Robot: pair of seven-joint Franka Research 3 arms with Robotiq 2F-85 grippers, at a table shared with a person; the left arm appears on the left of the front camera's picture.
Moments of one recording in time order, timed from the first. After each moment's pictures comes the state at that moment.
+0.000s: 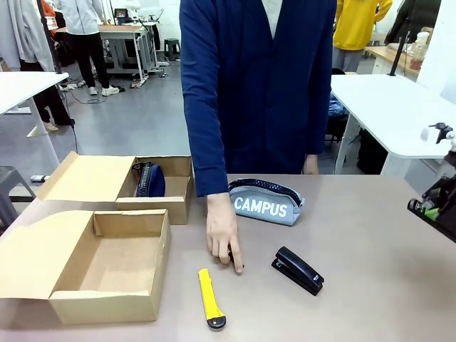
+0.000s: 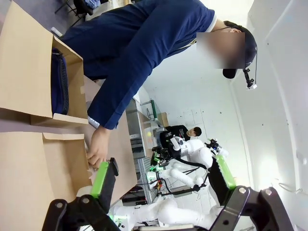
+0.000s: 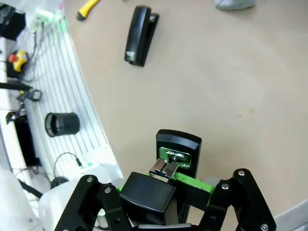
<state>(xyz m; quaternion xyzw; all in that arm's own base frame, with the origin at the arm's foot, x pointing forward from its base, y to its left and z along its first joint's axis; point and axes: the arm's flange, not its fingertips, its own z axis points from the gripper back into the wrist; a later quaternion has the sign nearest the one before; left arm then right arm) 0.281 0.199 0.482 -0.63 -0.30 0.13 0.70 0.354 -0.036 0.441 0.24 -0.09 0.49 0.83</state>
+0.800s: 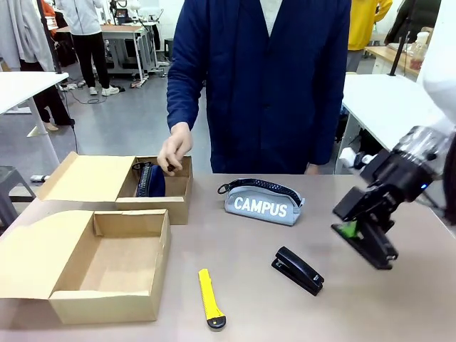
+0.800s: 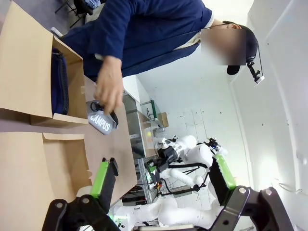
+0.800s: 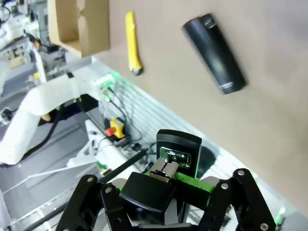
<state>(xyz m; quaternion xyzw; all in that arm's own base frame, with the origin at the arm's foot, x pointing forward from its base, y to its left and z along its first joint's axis) 0.281 0.199 0.482 -0.63 -0.30 0.13 0.70 0.341 0.113 0.419 0.36 0.13 0.13 0.91</state>
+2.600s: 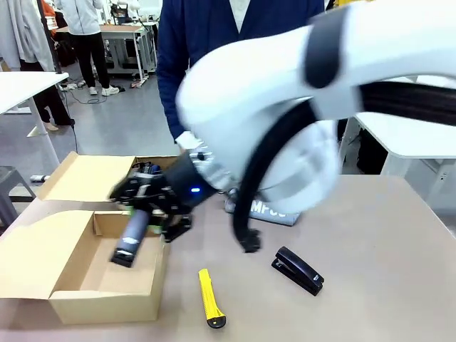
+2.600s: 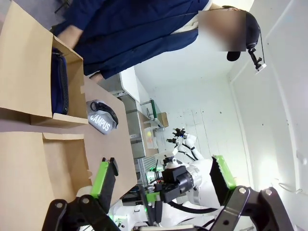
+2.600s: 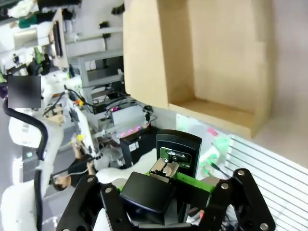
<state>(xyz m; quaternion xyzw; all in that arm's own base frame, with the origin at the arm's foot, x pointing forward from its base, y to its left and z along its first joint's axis) 0.281 0.199 0.482 -0.63 -0.29 0.13 0.70 0.271 0.465 0.464 0.42 0.02 -0.01 0.91</state>
